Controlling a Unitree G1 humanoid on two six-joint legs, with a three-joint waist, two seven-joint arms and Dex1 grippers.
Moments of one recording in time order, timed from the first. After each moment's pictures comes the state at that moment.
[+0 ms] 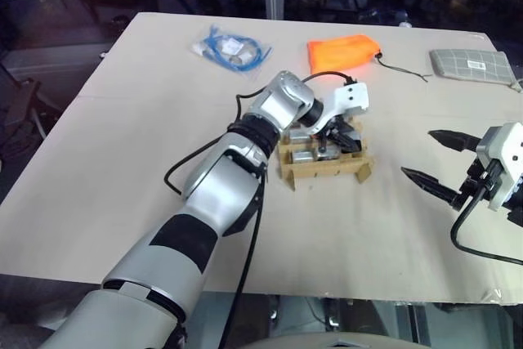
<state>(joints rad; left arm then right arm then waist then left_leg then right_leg) -1.39 0.08 -0.43 1.10 0.10 0.19 -1.29 0.04 -0.81 -0.41 -0.55 0.55 0.49 0.84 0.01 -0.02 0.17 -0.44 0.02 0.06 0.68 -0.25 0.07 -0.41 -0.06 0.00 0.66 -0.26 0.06</state>
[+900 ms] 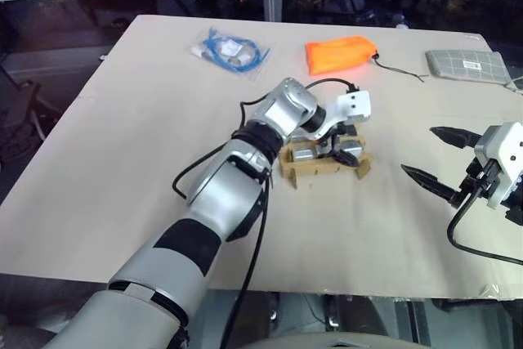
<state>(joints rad) -1.32 0.07 -0.39 1.04 0.17 0.13 -1.26 0.03 -0.81 -0.40 -0.55 0.52 0.46 0.82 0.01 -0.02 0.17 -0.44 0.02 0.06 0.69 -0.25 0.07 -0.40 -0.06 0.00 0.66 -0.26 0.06</state>
